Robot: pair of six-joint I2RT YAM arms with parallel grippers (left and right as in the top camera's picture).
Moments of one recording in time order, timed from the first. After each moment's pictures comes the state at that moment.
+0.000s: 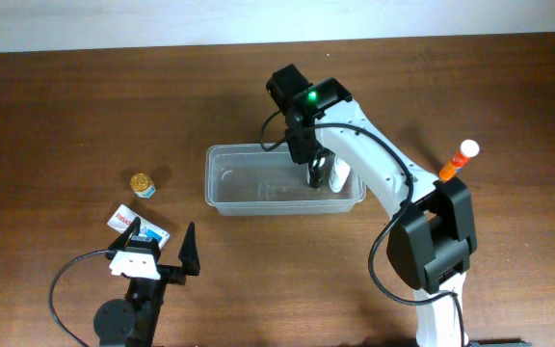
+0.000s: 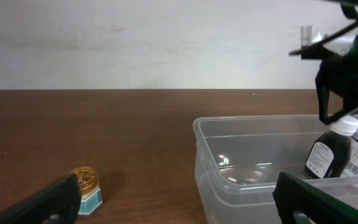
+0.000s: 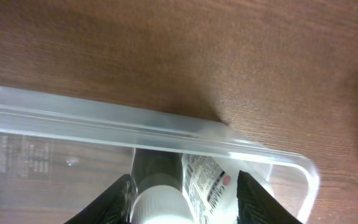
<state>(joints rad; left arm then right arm) 0.01 0.01 0.01 -0.06 0.18 -0.07 0.51 2.13 1.93 -1.21 0.25 0.29</state>
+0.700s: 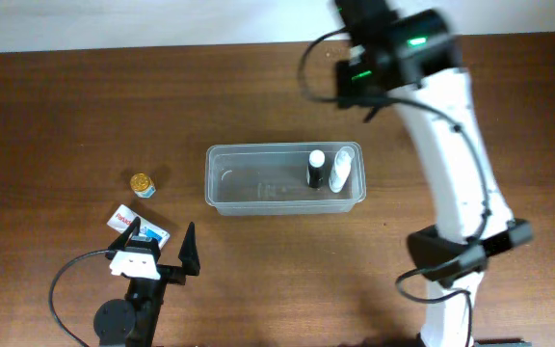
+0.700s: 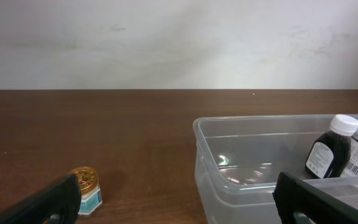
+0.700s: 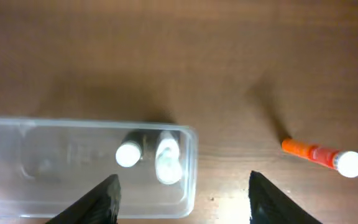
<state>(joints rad) 0.01 0.01 0.01 -0.06 0.18 -0.07 0.35 2.10 2.62 -1.69 0.18 0.33</state>
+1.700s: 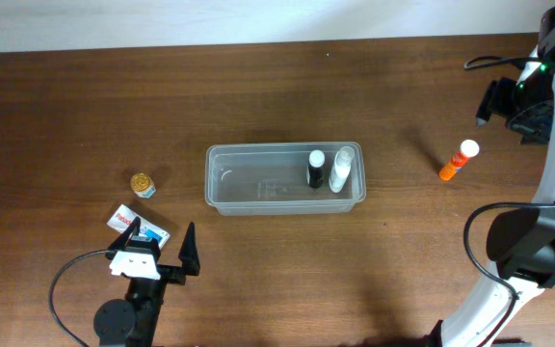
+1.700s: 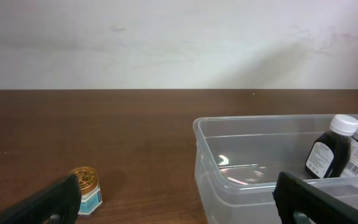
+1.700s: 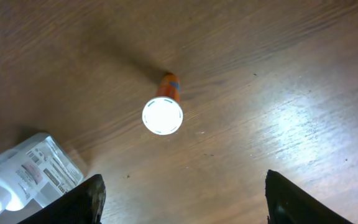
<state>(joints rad) 0.01 0.01 0.01 -0.06 0.18 -0.07 -0.31 2.06 2.29 -1.69 0.00 0.19</state>
